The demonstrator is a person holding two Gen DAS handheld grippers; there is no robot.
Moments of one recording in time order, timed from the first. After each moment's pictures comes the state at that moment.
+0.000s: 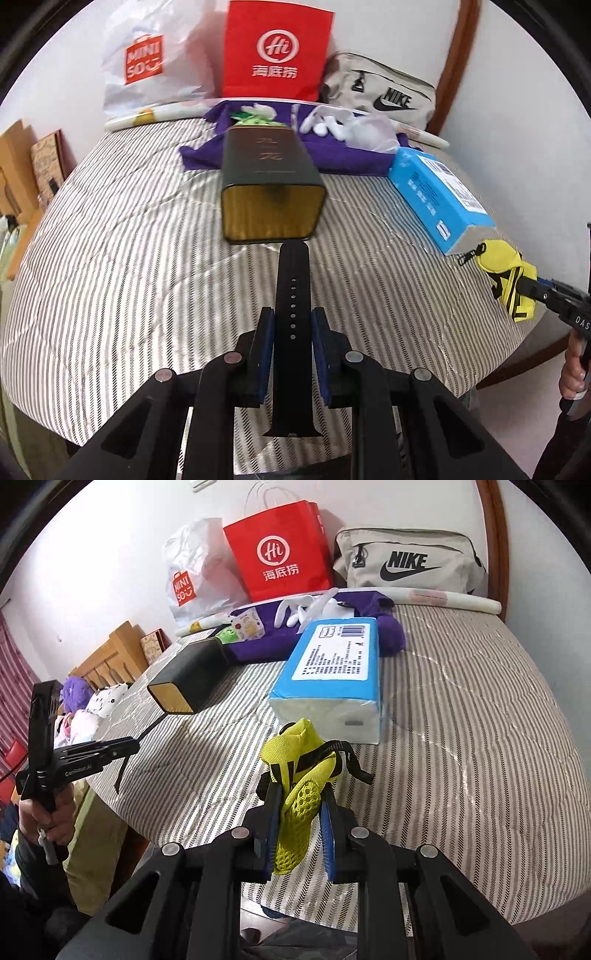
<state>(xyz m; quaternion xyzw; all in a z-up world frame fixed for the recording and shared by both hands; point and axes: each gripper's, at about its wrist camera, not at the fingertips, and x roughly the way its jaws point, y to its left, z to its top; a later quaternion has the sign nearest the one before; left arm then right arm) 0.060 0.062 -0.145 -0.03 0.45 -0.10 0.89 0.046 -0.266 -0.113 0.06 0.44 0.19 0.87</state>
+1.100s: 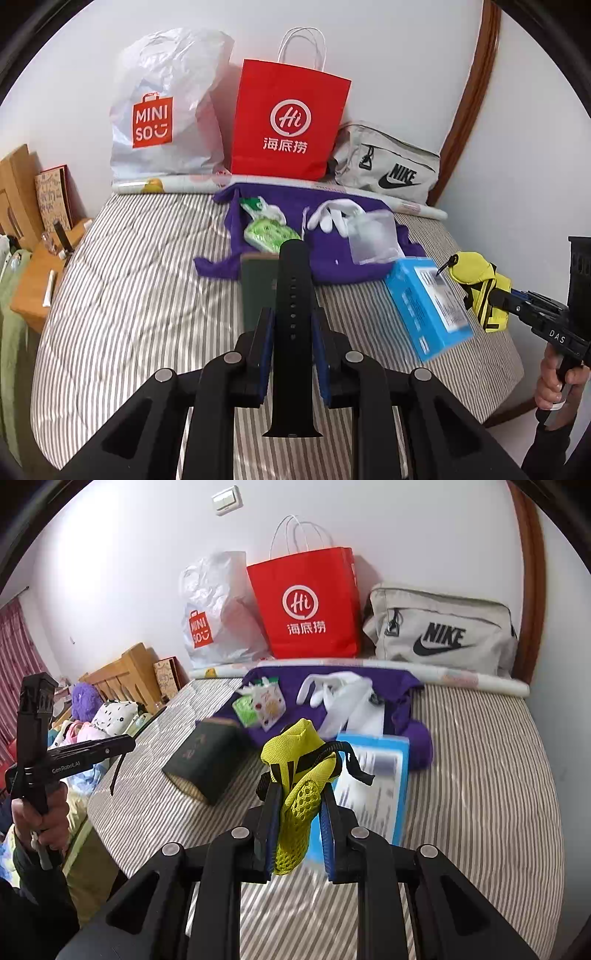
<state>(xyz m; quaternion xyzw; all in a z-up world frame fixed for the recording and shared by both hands) 0.128 0.082 -0.051 -0.07 0.39 -0.10 0.91 0.140 -0.229 -0.034 0.03 0.39 0.22 0.89</state>
